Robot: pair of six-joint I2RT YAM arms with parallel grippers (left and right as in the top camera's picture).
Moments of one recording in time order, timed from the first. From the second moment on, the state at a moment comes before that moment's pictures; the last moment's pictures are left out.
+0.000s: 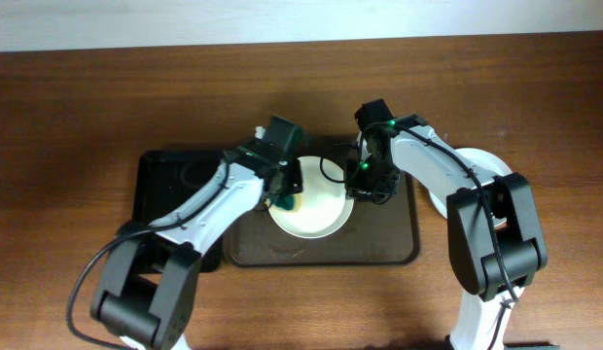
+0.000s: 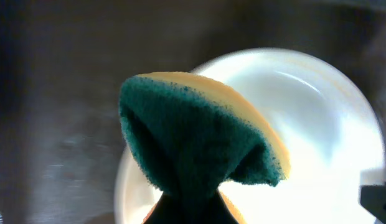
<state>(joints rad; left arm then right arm) -0.49 1.84 1.24 -0.59 -0.02 -0.54 0.30 2.02 1.39 -0.91 -0.31 0.38</state>
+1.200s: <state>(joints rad) -0.03 1.68 0.92 -0.57 0.01 -0.07 0.52 1.49 1.39 -1.07 0.88 0.33</state>
